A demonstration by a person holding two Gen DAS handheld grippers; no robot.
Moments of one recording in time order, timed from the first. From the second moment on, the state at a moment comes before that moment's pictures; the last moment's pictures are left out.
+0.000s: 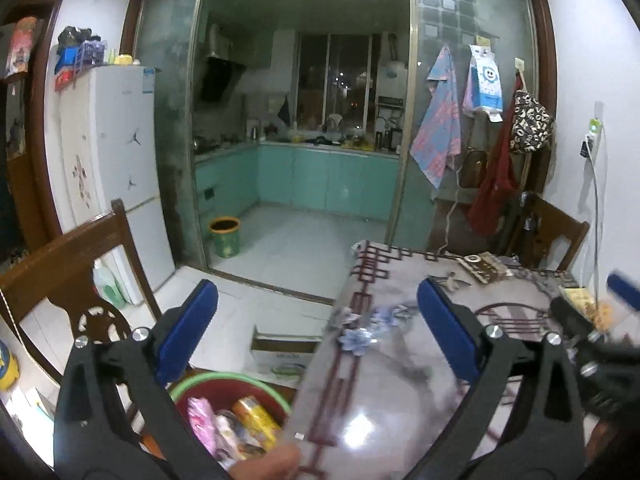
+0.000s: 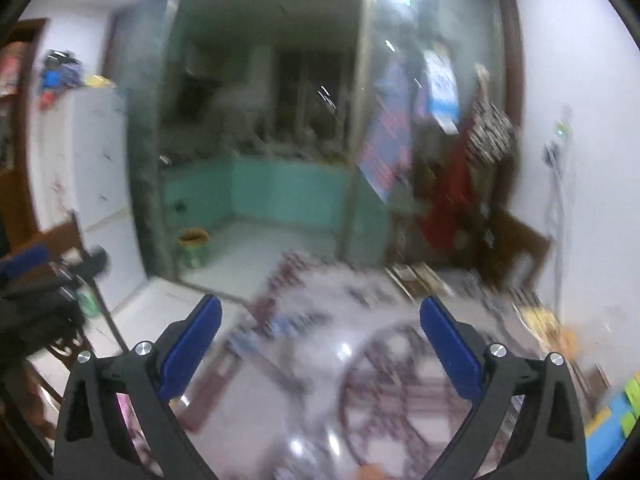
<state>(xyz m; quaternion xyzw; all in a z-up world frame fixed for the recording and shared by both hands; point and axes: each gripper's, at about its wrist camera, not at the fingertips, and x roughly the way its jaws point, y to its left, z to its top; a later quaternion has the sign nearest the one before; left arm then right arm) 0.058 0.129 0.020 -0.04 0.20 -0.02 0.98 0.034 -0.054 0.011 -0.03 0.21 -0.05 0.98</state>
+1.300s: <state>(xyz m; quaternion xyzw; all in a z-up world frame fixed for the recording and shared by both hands) 0.031 0.015 0.017 -0.04 0.26 -0.02 0.97 -0.027 -0.200 0.003 0.08 0.21 -0.03 0.97</state>
